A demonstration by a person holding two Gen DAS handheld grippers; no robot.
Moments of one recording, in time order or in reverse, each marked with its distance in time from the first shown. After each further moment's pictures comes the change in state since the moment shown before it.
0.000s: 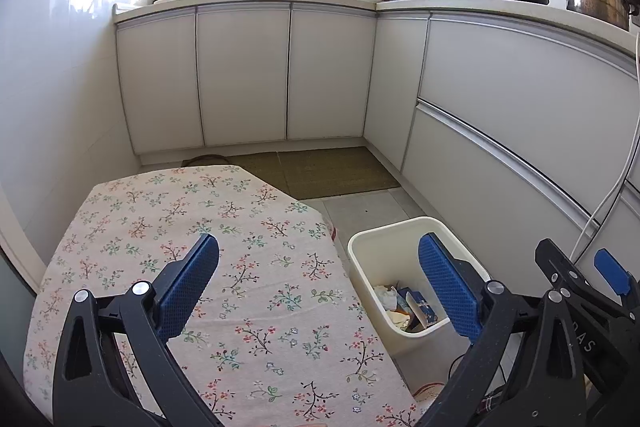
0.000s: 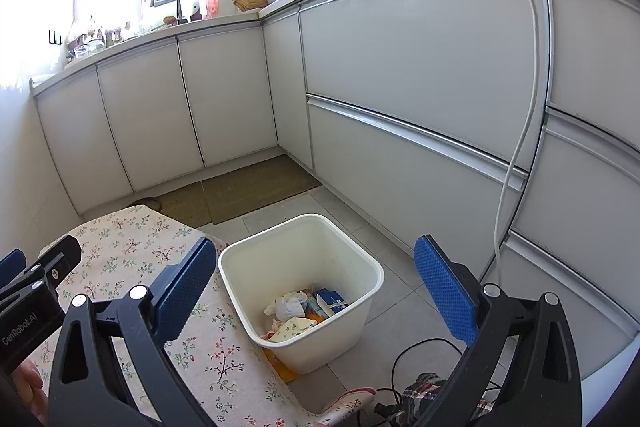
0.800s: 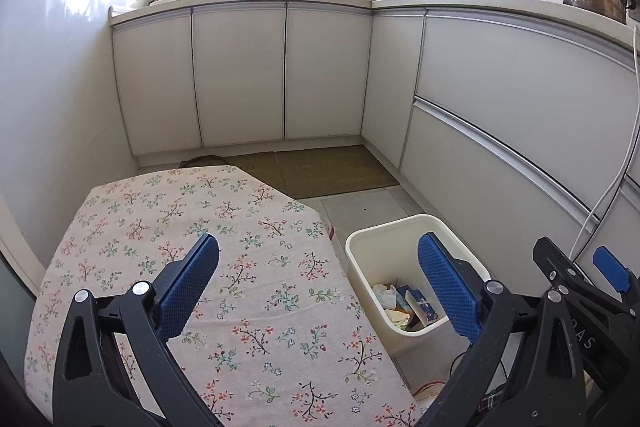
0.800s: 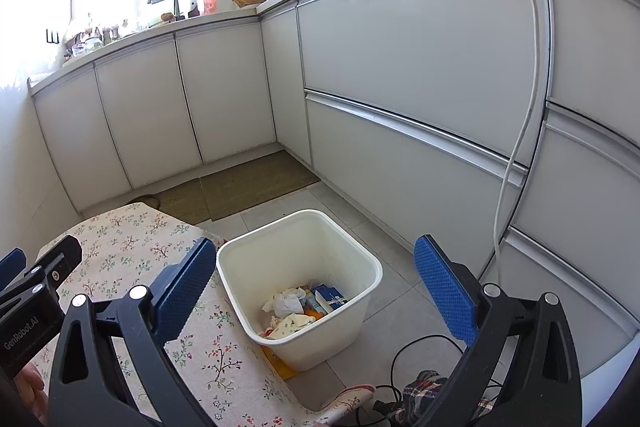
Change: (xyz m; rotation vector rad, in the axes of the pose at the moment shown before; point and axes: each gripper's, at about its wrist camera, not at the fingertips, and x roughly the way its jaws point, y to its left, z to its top) left arm 0.002 -0.004 -0.002 0.016 0.000 -0.004; right arm 0.005 -0.003 -0.001 0.005 0.017 -0.002
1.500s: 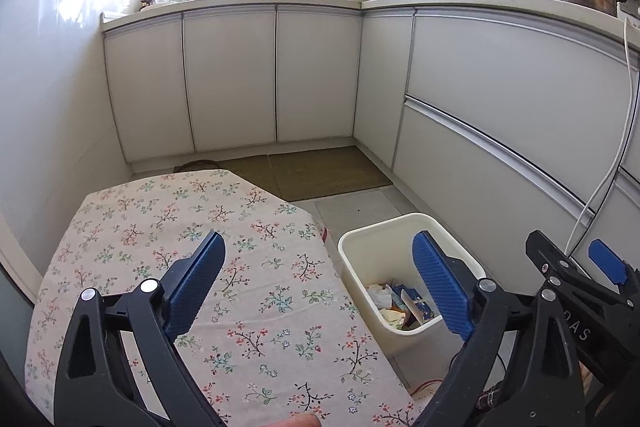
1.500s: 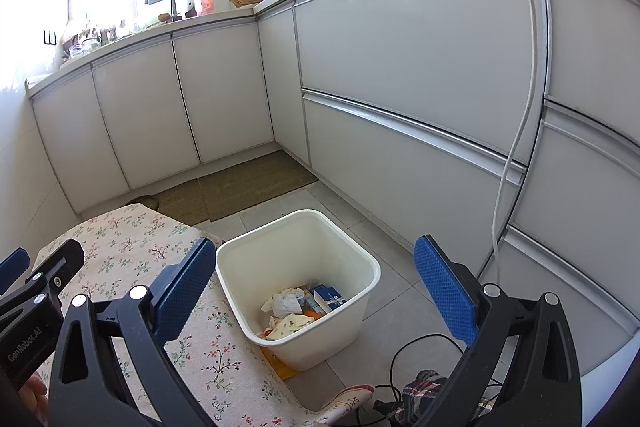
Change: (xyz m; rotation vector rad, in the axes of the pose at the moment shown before) left arm -0.001 -0.004 0.000 0.024 -0.005 -0.023; right arm -0.002 -0.001 0.000 0.008 0.000 -0.010
